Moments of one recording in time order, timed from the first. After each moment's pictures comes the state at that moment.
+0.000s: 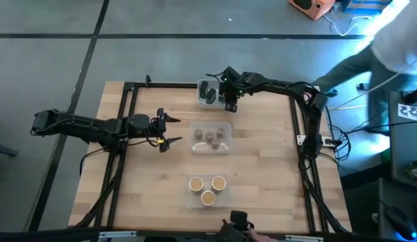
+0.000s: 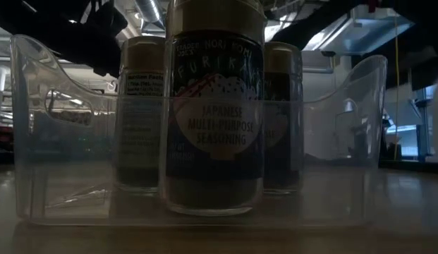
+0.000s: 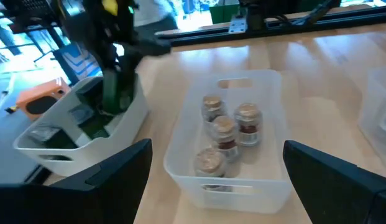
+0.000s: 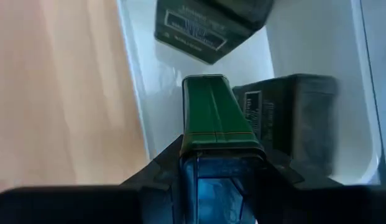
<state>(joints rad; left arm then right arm) 0.05 0.86 0.35 0.18 -0.19 0.14 -0.56 1.94 1.50 -0.65 0.04 -0.45</state>
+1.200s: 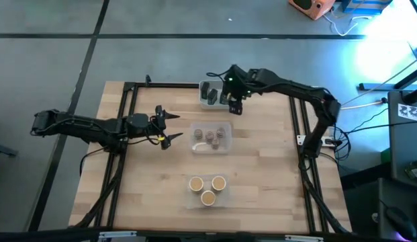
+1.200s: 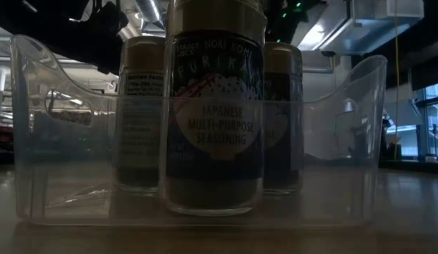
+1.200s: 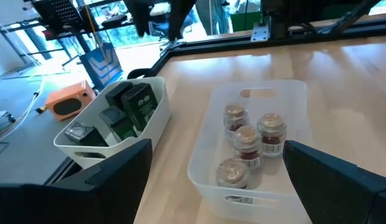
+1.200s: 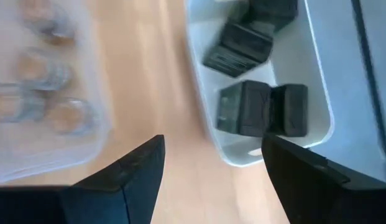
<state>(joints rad) 0.06 0.86 0.35 0.22 -0.27 0.15 -0.45 1.77 1.64 -0.97 0.05 -0.32</state>
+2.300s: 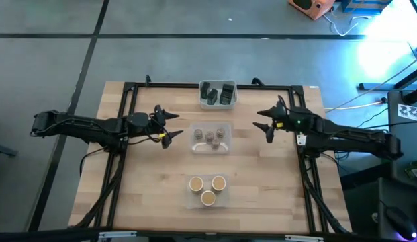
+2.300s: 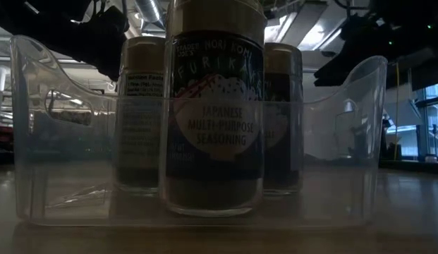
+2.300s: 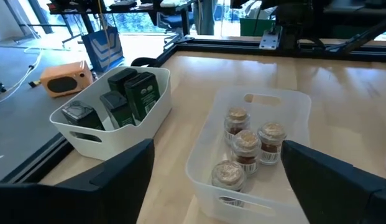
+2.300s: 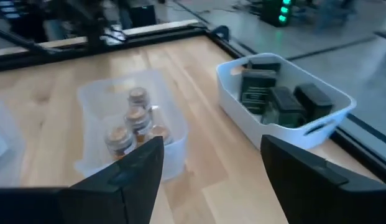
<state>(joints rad) 0.09 0.86 0.35 0.22 -0.27 0.01 -0.28 0.64 0.39 -0.07 0.05 0.06</state>
